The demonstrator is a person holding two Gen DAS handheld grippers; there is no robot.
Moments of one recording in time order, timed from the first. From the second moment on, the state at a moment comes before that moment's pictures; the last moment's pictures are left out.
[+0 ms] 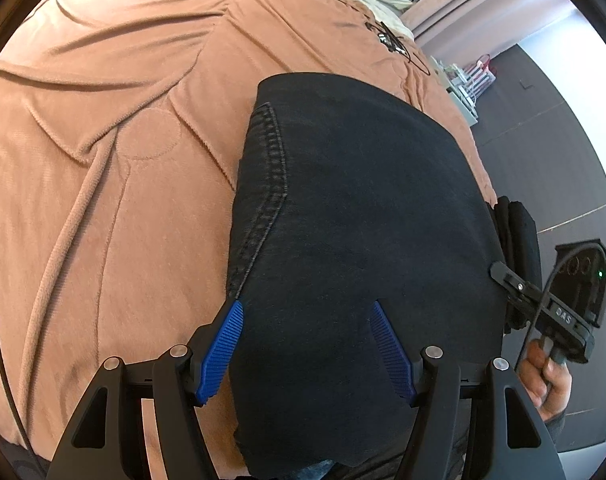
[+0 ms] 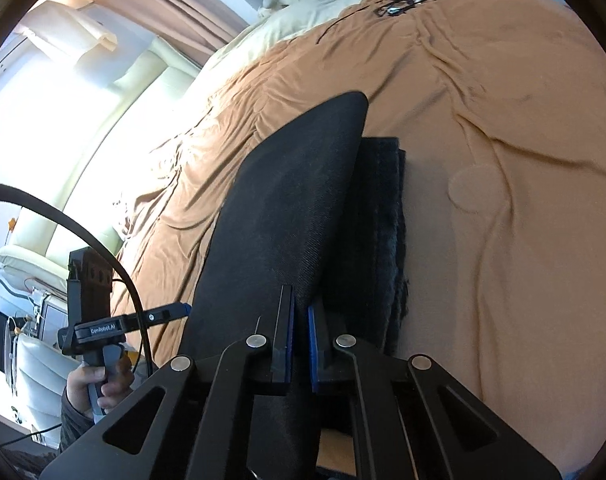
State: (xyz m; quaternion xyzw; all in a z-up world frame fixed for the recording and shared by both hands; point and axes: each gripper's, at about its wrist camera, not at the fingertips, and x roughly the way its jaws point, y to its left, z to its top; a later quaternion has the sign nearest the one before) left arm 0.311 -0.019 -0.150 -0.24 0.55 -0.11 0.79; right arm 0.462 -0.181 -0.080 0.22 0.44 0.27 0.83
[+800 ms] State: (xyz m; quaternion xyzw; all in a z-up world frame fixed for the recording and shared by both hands) left arm 0.306 0.001 -0.166 -0.25 0.55 -0.07 0.79; right arm 0.456 -0.179 -0.083 0.19 0.46 0.22 0.84
